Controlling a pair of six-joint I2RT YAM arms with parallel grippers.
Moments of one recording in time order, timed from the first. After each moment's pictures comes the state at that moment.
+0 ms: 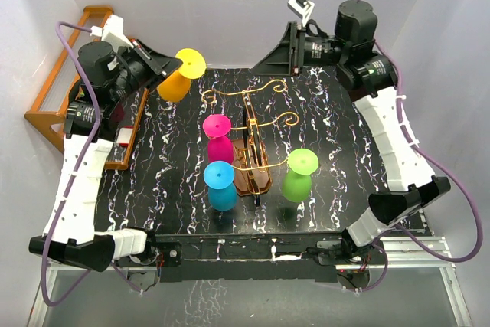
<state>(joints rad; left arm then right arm) -0.19 1.24 1.67 -0.62 0.25 -0.78 0.34 1.58 2.04 -0.54 -1.06 0.73</state>
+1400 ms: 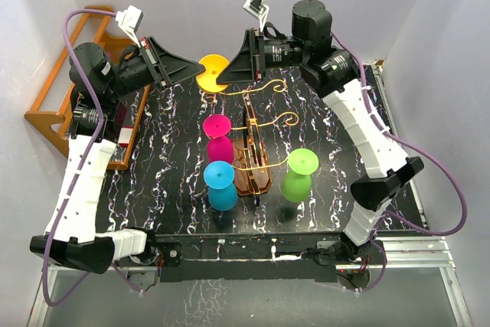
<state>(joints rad) -0.19 1.23 1.59 -0.15 0.92 -0.97 0.56 1.75 2.22 -0.54 -1.00 0.63</state>
